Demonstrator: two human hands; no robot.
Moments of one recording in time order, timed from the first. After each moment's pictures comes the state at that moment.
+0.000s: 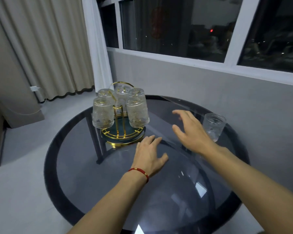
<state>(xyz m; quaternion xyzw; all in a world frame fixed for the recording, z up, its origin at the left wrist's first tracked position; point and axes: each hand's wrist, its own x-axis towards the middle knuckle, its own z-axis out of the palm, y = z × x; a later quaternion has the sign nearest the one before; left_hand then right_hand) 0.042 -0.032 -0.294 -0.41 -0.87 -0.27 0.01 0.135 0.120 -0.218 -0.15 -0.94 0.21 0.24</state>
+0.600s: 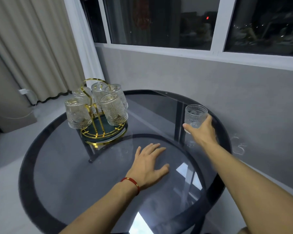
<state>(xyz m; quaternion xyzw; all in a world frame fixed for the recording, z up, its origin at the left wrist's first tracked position) 0.087 0.001 -0.320 -0.50 -0.83 -0.23 -0.05 0.164 0.230 -0.282 -0.46 -0.73 0.42 0.27</state>
